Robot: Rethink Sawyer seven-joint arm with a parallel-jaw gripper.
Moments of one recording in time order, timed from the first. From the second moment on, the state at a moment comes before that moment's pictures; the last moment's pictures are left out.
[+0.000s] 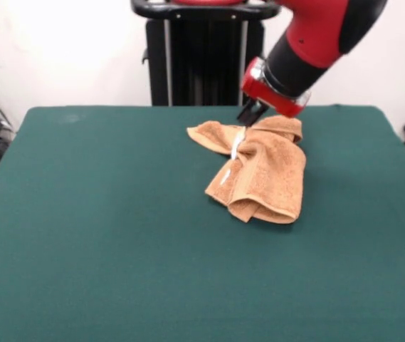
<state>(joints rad) 0.39 -0.28 -0.56 1.55 0.21 0.79 1.91</state>
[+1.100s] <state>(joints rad) 0.37 -0.12 -0.56 1.52 0.28 0.73 1.91</state>
